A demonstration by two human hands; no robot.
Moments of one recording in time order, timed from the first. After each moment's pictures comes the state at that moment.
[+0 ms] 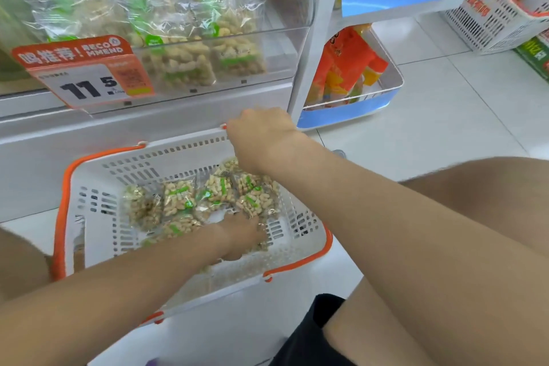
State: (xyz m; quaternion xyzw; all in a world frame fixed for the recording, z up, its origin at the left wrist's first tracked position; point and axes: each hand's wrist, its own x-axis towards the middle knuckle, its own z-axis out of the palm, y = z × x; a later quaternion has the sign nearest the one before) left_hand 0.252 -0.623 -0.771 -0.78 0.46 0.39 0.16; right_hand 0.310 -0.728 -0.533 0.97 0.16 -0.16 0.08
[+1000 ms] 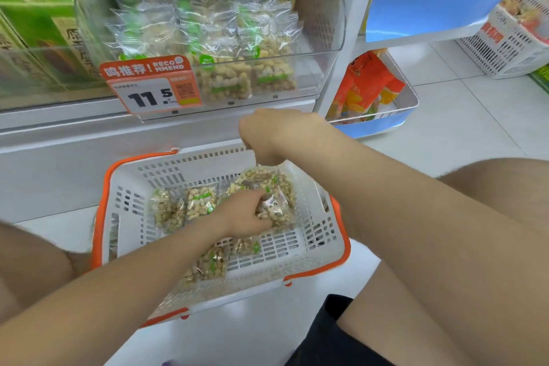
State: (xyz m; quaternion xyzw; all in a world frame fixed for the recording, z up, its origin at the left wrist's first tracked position) left_hand 0.277 -0.587 -0.708 -0.90 0.23 0.29 -0.24; right_hand 0.326 -0.703 -0.503 0.94 0.20 -0.26 0.06
